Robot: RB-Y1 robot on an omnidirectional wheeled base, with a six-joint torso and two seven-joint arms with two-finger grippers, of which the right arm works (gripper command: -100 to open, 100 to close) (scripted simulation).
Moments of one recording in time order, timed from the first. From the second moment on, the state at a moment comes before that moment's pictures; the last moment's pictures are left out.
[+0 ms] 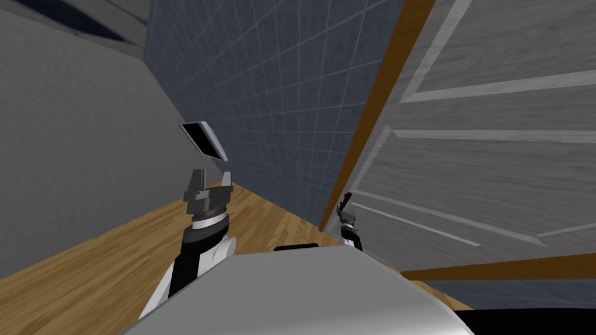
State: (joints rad) arm 0.07 -0.29 0.19 -0.84 -0.90 -0.88 -1.24
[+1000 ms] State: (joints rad) arm 0.09 -0.36 0.19 -0.81 -0.91 -0.89 -1.32
